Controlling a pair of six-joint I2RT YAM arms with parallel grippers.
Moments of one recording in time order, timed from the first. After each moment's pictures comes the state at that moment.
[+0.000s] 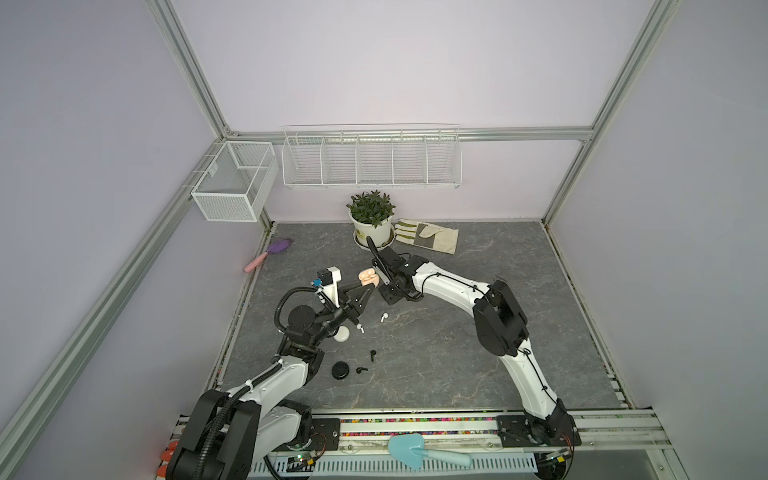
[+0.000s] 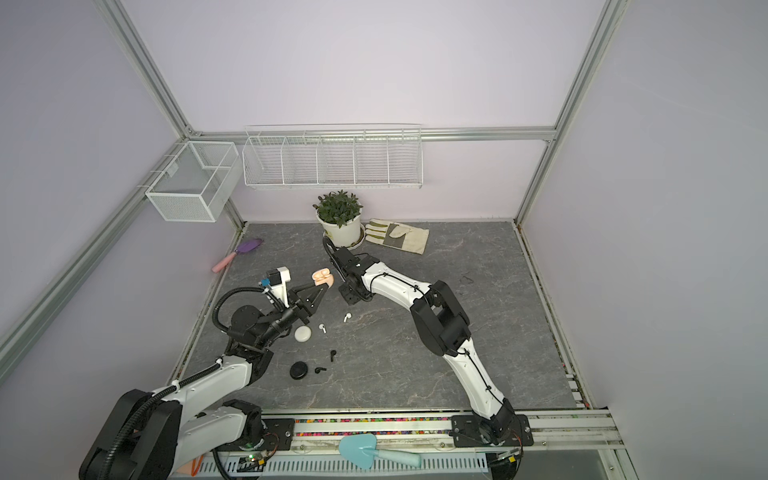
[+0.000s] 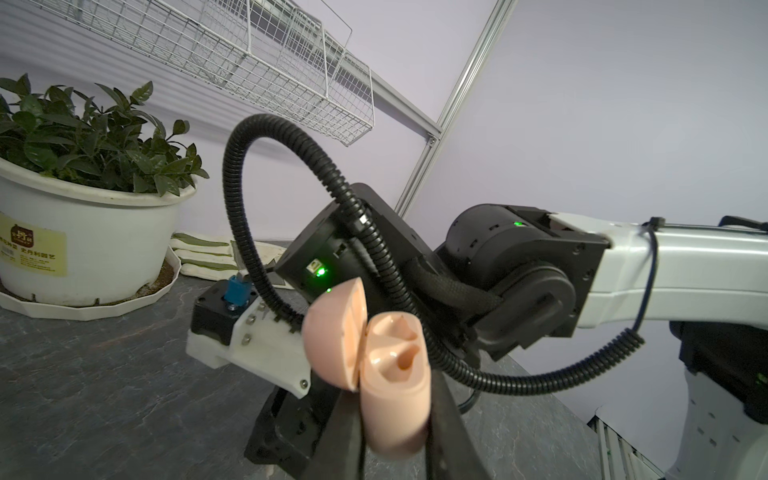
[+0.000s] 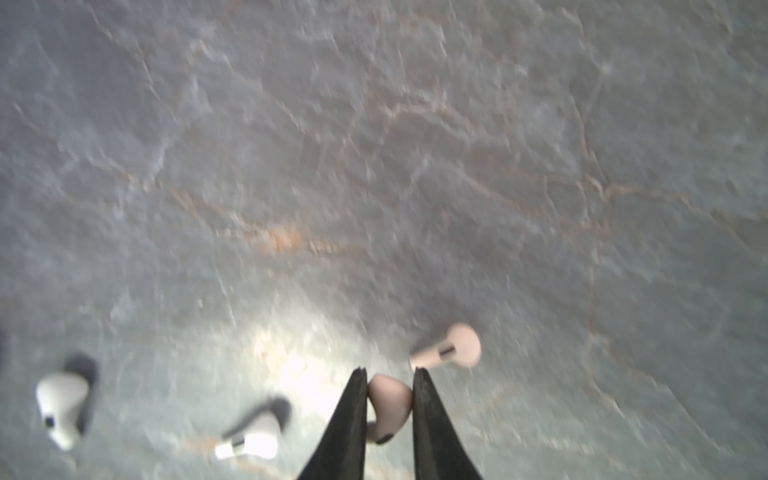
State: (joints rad) left arm -0.34 1.13 0.28 1.01 0.56 -0.54; right arm 0.82 2.26 1.89 -0.80 0.10 0.12
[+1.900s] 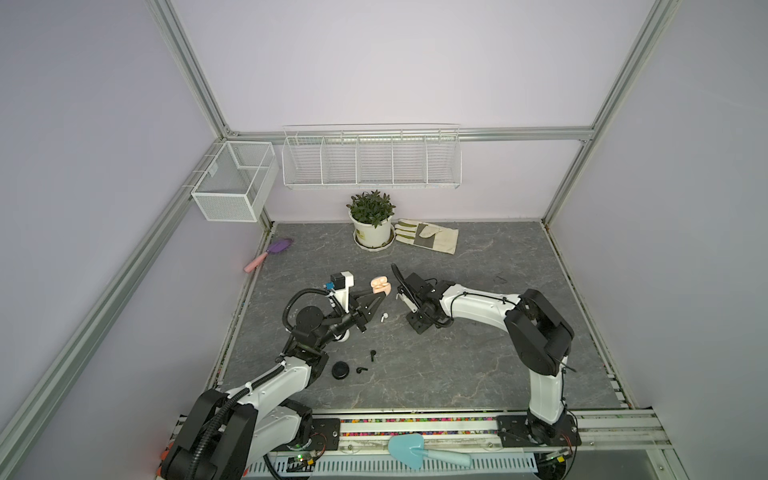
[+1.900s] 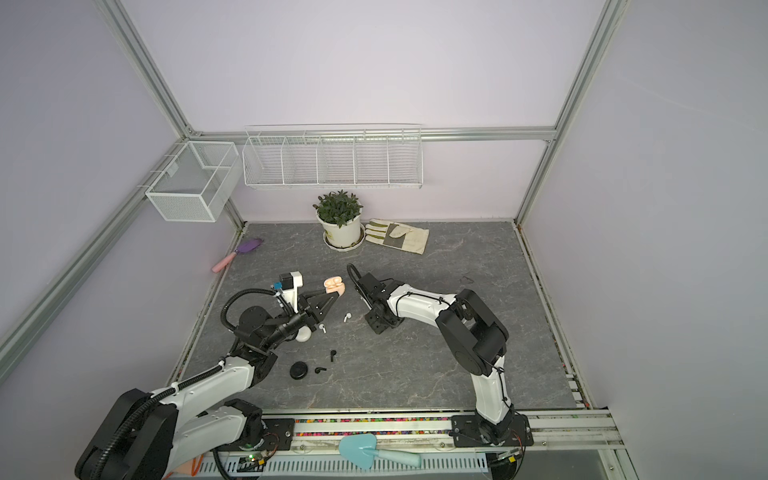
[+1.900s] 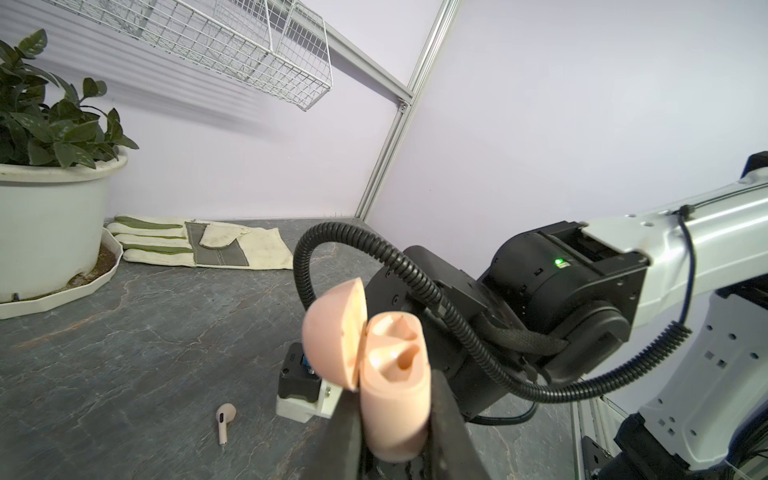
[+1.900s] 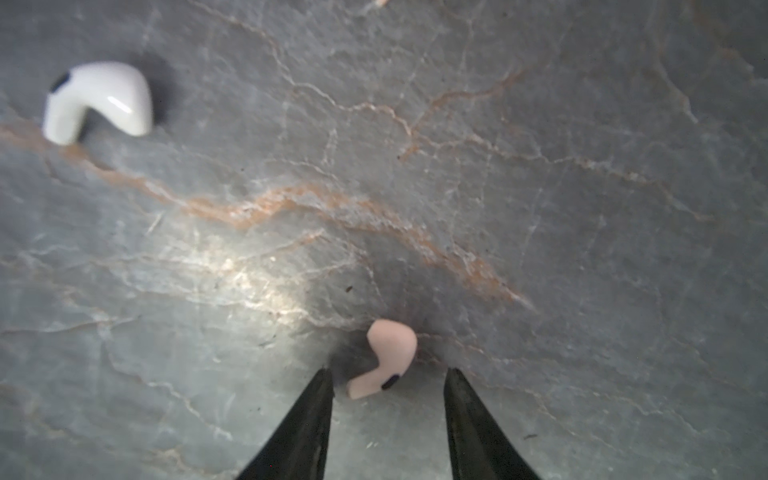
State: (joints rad) left arm -0.43 1.12 0.28 0.95 0.57 -0.48; right arm 0.84 1.95 1.32 -0.67 0.10 0.13
